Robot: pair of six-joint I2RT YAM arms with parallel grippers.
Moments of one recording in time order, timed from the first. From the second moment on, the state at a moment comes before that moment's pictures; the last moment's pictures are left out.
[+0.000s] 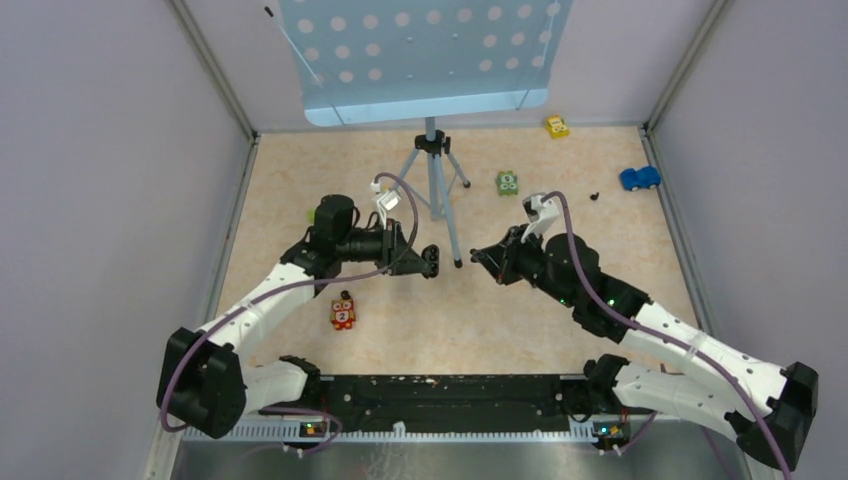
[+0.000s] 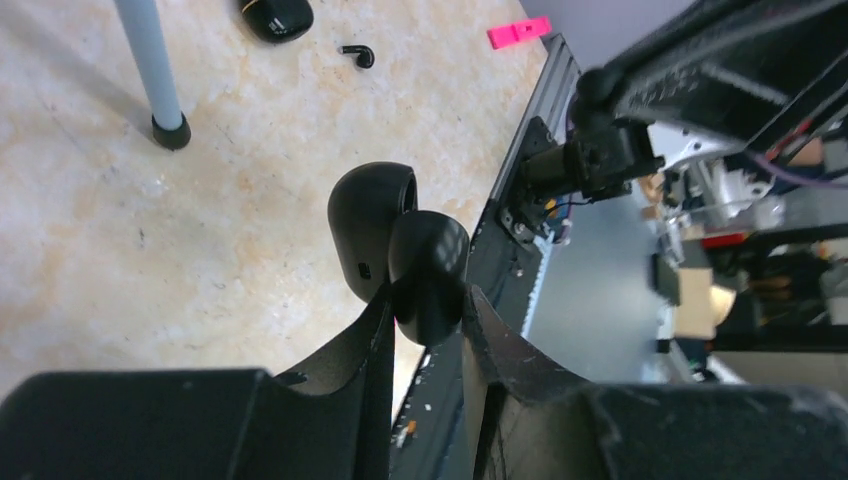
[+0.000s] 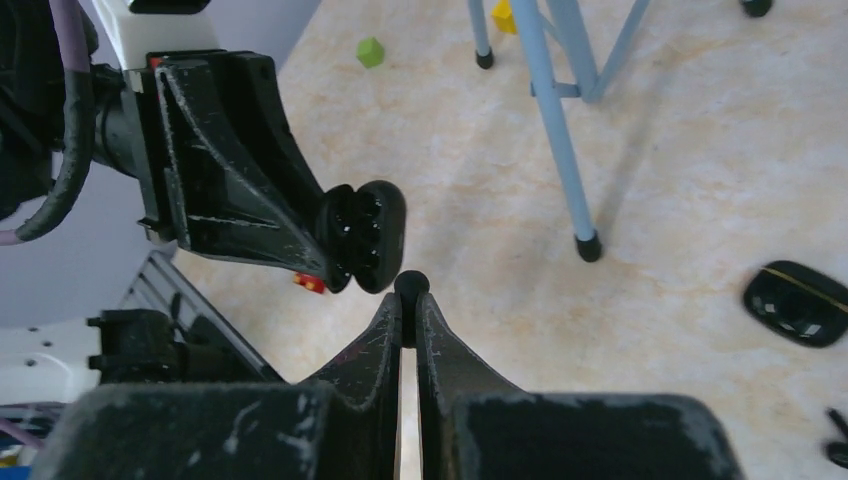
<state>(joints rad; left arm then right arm) -0.42 1.18 0.77 -0.08 0.92 -0.37 0.88 0.84 0.75 -0.17 0.14 0.52</state>
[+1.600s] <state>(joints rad) -0.42 1.22 0.73 0.05 1.03 -0.66 1.00 1.09 0.69 0.18 0.24 0.78</state>
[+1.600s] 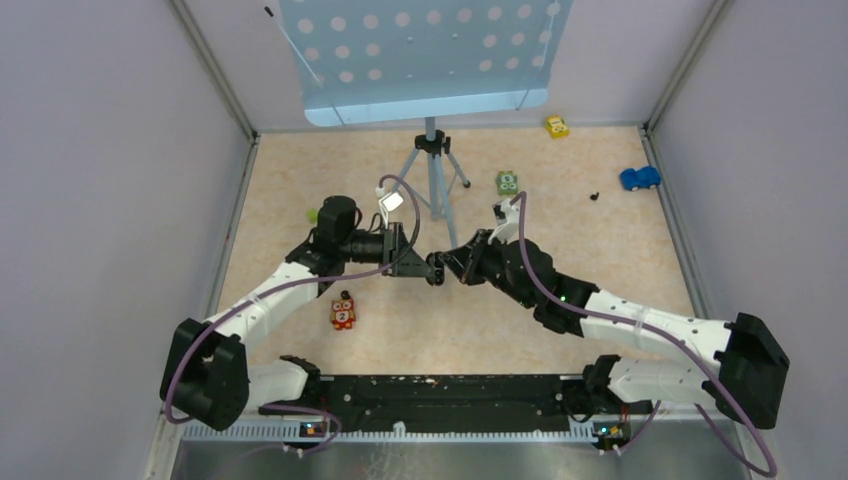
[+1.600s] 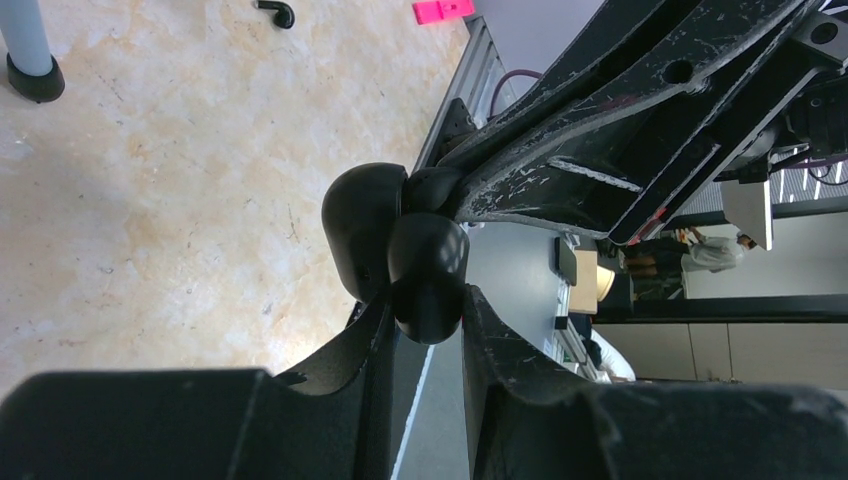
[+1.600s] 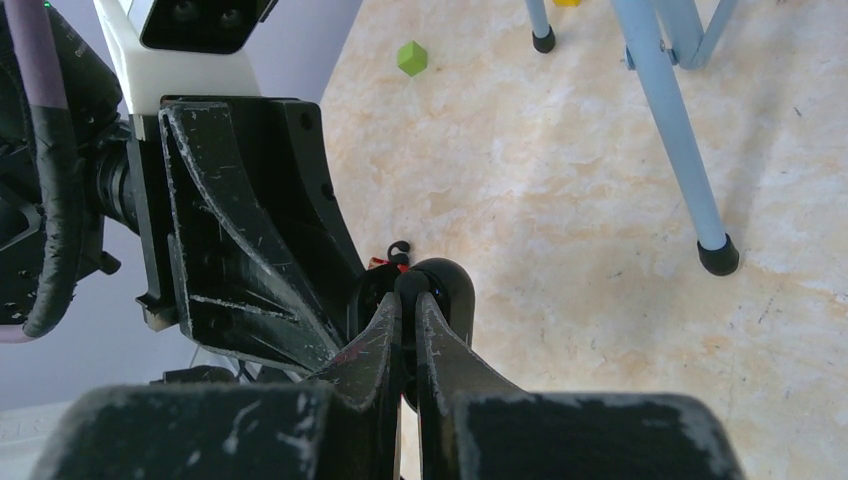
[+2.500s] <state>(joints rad) -0.42 1.22 0.73 0.02 1.02 -0.65 1.02 1.14 0.69 0.18 0.27 0.81</state>
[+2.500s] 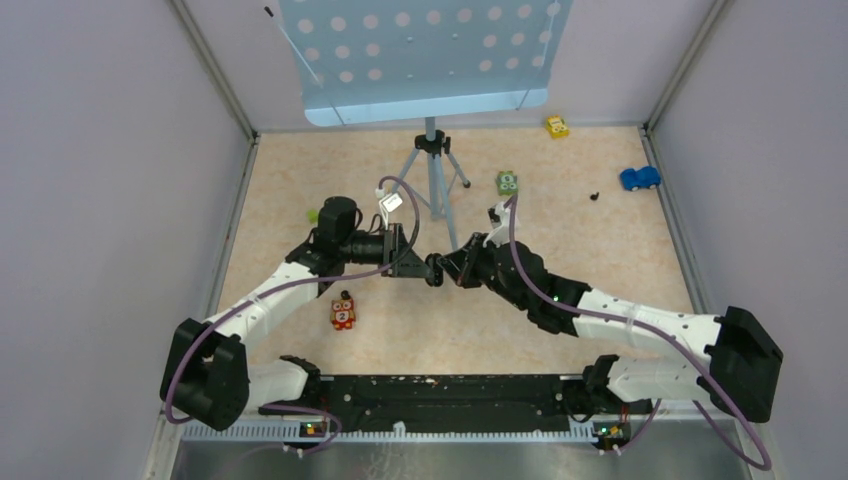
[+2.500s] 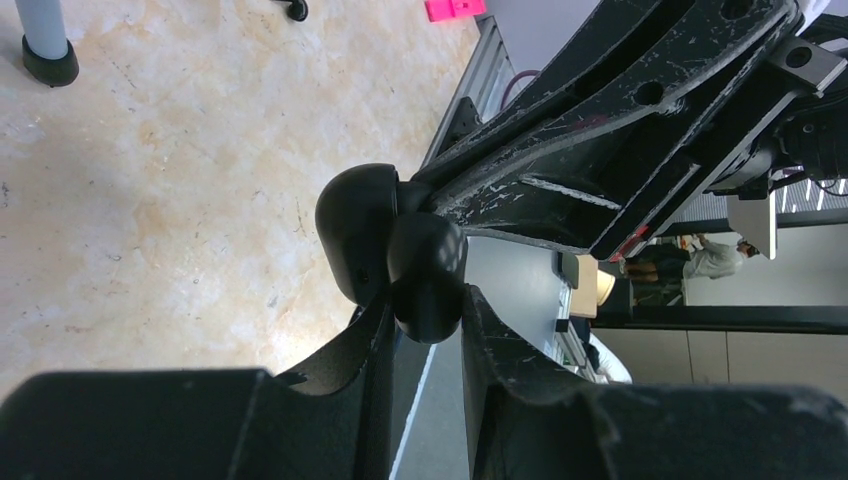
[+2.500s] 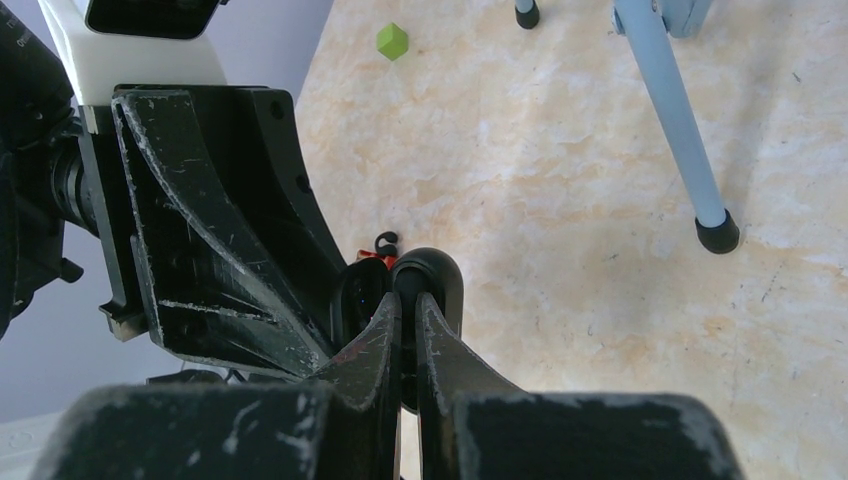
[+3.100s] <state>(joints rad) -0.42 1.24 0.73 0.00 1.01 -0.63 1.02 1.04 0.69 0.12 0.29 0.81</state>
